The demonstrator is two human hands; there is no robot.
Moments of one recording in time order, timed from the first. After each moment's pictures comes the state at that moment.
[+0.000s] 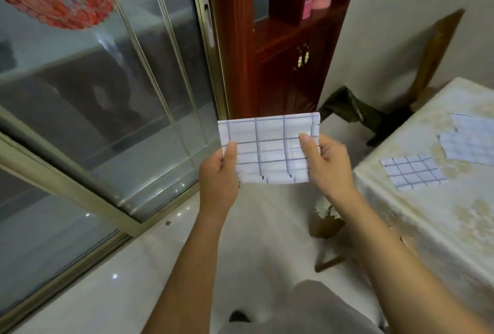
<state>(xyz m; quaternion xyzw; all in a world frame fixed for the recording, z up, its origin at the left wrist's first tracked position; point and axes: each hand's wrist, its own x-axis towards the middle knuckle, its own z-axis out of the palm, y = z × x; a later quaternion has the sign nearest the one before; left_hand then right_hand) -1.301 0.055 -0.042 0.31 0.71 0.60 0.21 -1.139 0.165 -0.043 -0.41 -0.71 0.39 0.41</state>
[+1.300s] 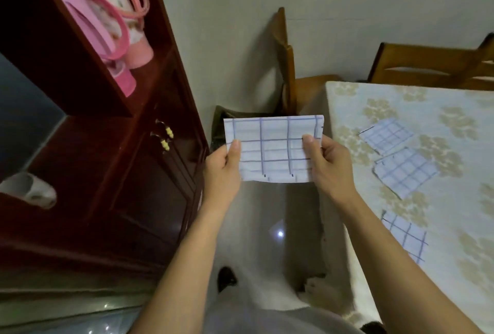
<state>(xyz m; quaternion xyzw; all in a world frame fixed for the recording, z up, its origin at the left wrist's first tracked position) -1.292 0.698 -0.085 0.59 0.53 0.45 0.41 -1.101 0.637 -0.059 -0.64 -0.49 0.26 0.54</state>
